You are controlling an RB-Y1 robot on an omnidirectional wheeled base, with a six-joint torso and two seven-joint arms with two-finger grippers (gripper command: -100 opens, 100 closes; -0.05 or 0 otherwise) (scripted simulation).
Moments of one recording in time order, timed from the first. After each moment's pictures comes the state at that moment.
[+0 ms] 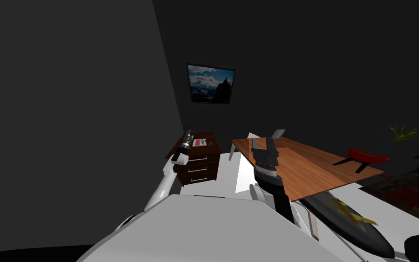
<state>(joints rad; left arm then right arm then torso) -0.11 0.16 0.02 -1.80 0.15 -0.06 0.04 0.49 0.03 -0.05 -2.34 0.07 -0.57 -0.06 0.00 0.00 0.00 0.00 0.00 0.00</state>
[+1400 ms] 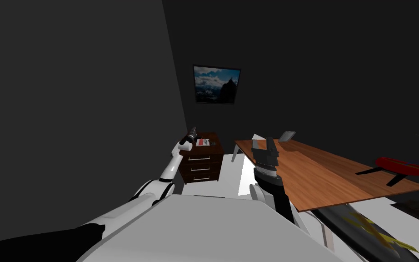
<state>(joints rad) -0.47 0.22 0.04 -1.53 0.18 0.28 0.07 0.49 0.03 -0.05 -2.34 0.07 -0.57 -0.06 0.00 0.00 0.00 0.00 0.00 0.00</state>
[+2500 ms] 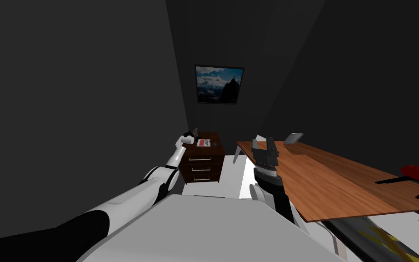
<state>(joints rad) -0.68 0.25 0.06 -1.31 0.18 0.55 0.08 0.49 0.03 -0.05 -2.34 0.07 -0.57 -0.06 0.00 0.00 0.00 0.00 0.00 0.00</state>
